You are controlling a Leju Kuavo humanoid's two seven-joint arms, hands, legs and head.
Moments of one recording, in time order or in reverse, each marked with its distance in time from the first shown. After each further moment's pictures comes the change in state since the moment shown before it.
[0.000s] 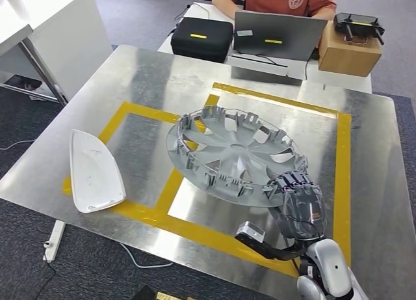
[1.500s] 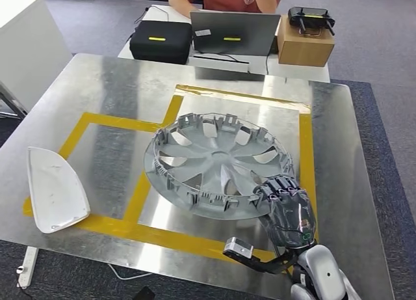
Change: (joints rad) left arm 0.006 -0.002 0.011 0.005 -0.005 -0.002 0.016; right arm 0.003 -0.008 0.074 -0.039 0.034 0.002 -0.016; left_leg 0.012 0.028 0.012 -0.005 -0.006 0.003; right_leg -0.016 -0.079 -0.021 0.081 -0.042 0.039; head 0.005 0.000
